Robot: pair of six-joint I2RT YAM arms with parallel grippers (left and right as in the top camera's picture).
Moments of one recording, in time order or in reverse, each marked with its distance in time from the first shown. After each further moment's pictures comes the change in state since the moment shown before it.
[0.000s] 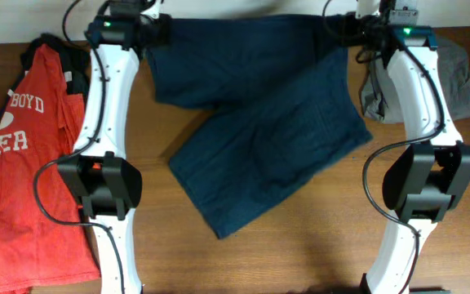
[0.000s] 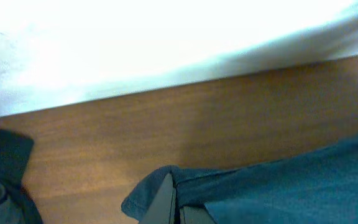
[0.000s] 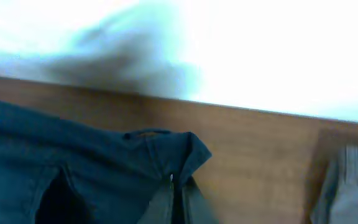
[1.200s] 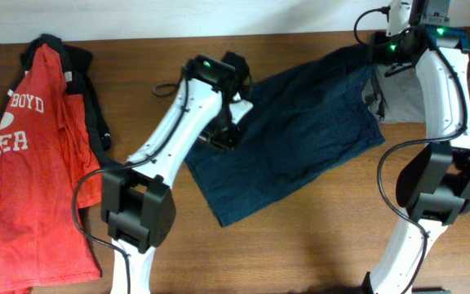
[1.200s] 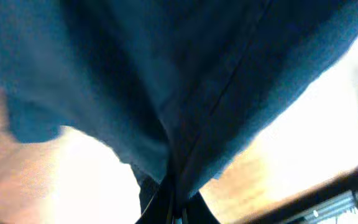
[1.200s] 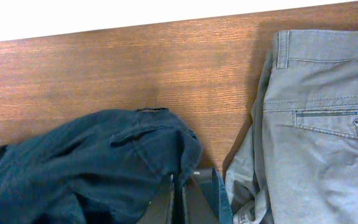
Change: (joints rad) left arm -0.396 -0.180 -0.452 -0.597 0.130 0.002; right arm -0.121 0.000 0.019 -0.283 0.054 0.020
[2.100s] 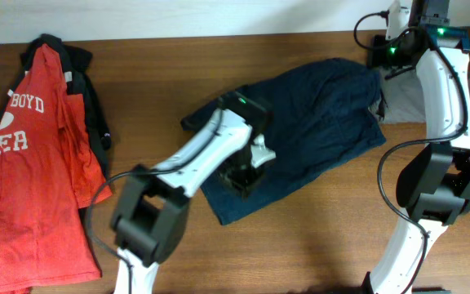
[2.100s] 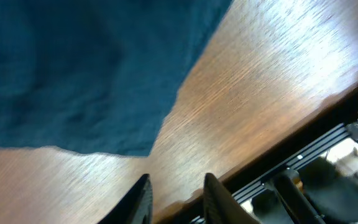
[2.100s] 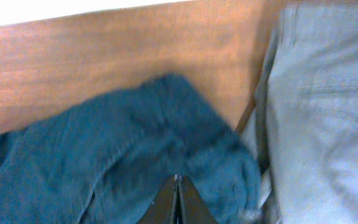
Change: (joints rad) left arm -0.142 -0.042 -0.262 0.021 0.127 0.080; right arm -0.001 0.000 0.002 -0.072 -0.007 0.000
